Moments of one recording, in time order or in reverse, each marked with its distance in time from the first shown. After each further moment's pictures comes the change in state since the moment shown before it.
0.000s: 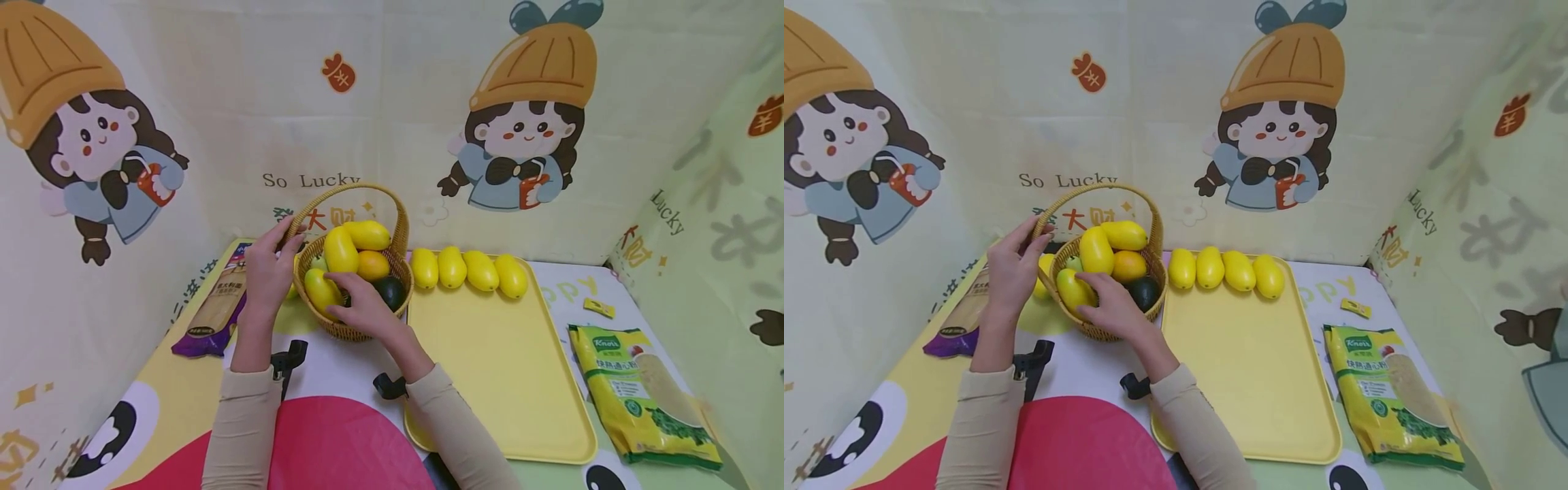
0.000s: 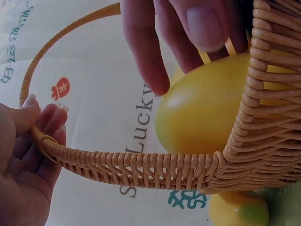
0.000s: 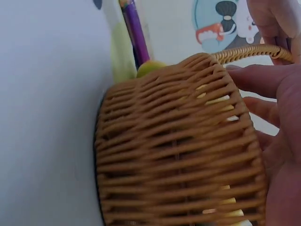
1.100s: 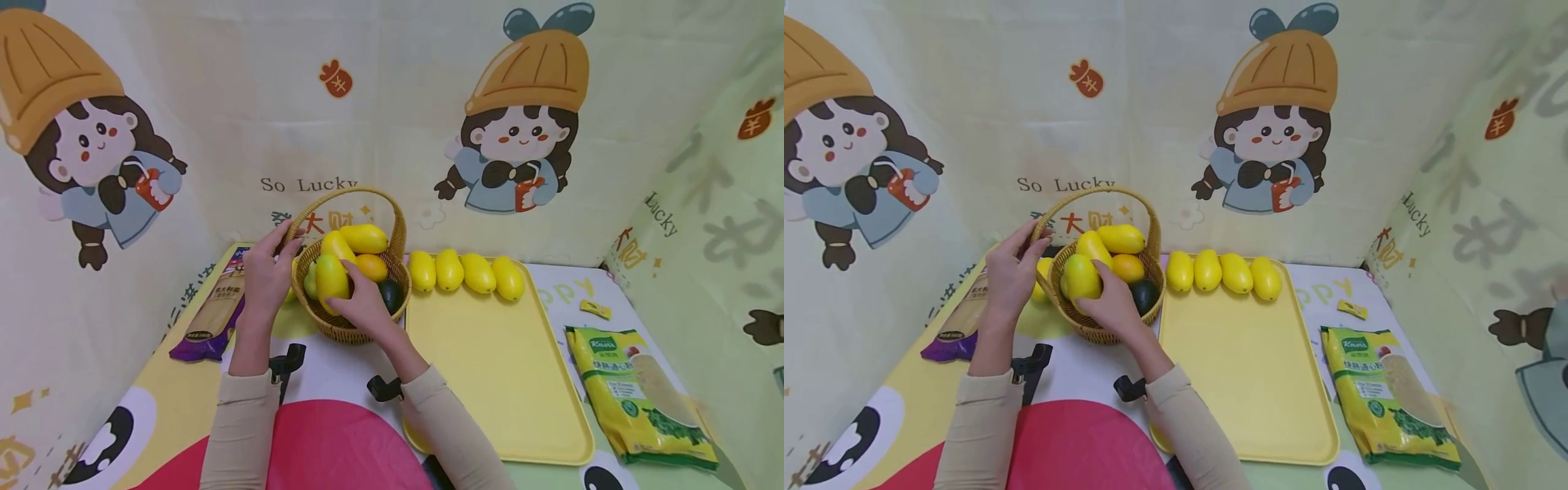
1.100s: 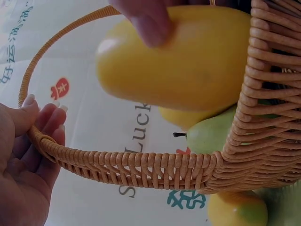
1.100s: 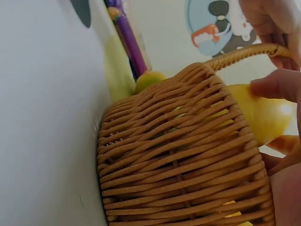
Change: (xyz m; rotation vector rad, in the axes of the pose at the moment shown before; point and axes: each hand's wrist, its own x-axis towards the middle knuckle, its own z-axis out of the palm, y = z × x) left_hand -0.001 -0.005 0.002 -0.019 0.005 0.000; right_hand 0.003 -0.007 0.003 0.203 0.172 0.243
